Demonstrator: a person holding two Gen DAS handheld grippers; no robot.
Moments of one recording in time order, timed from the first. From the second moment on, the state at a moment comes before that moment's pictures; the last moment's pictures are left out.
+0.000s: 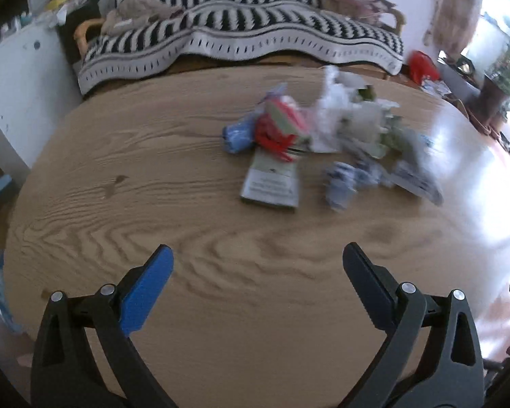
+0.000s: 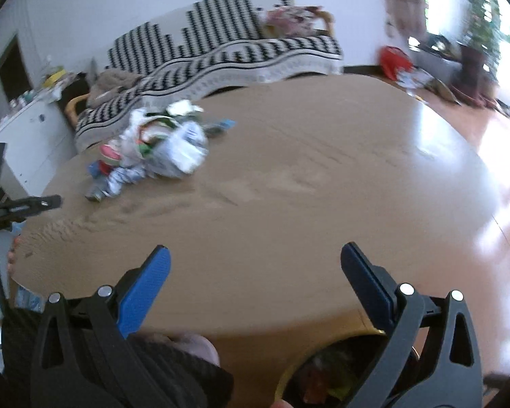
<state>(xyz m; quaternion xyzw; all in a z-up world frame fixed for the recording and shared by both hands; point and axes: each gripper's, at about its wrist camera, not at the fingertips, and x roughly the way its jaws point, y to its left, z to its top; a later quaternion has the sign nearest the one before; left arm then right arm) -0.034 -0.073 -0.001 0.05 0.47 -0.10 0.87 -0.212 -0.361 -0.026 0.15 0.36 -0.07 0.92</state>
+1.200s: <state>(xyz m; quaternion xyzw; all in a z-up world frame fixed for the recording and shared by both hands) 0.071 -0.090 -0.064 0.07 0.46 -0.12 0.88 0.001 -0.330 -0.085 0.20 0.40 -0.13 0.88</state>
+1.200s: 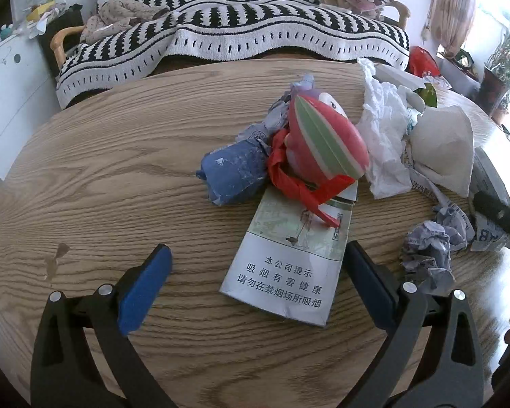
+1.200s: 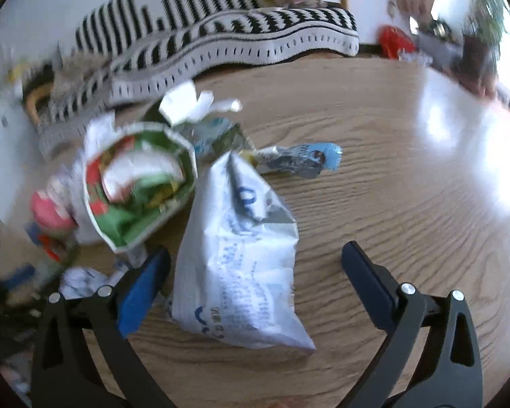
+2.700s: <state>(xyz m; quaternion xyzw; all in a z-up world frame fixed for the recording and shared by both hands) 0.002 -0.054 0.009 0.00 0.40 -0.21 0.89 -0.052 -0.294 -0.027 0.15 0.32 -0.15 0.92</state>
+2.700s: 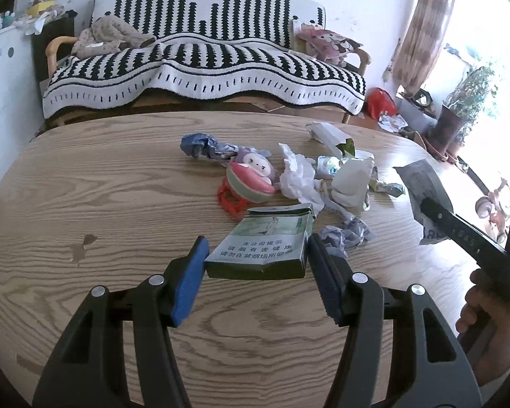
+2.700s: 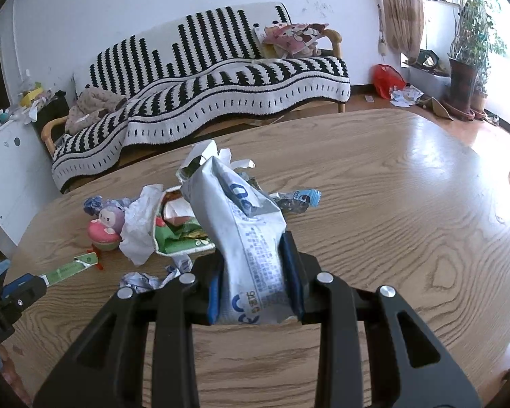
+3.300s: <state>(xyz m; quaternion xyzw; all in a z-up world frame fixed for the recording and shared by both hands) 0.000 -0.058 0.009 0.00 0.40 -0.21 0.89 -0.044 -0.297 -0.035 0.15 0.34 -0.13 0.92</state>
